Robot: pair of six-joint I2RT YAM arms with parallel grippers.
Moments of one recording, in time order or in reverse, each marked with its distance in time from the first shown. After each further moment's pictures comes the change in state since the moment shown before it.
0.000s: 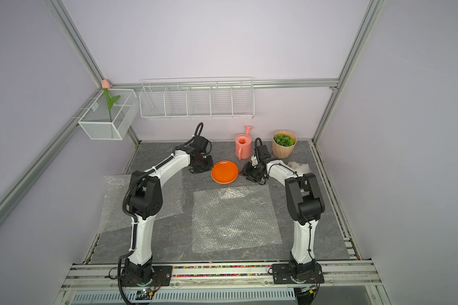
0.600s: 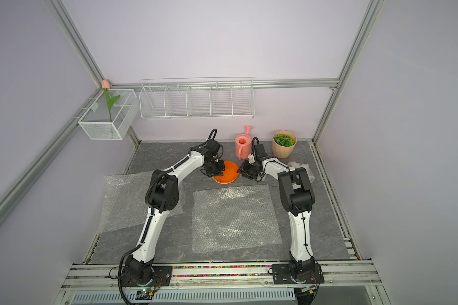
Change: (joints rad) left arm -0.045 0.223 0.235 -0.102 0.174 -0.011; right arm 0.000 0.163 0.124 0.067 -0.049 0.022
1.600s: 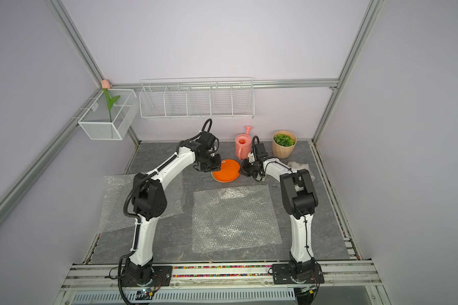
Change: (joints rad) left arm -0.011 -0.351 -0.176 -0.045 -0.049 0.044; right arm 0.009 -0.127 -0.071 -0.012 0.004 -0.013
